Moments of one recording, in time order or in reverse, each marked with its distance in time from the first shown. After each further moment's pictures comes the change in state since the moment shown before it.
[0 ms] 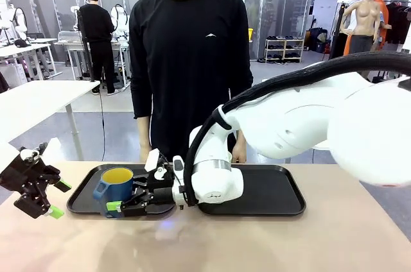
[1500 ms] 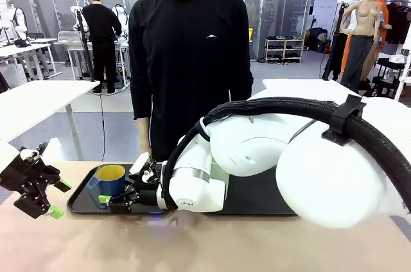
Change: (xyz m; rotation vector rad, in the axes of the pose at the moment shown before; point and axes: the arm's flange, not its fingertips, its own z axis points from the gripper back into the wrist) left arm 0.000 0.000 0.000 0.000 0.000 0.000; right arm -0.019 -0.024 -0.036 -0.209 -0.015 0.025
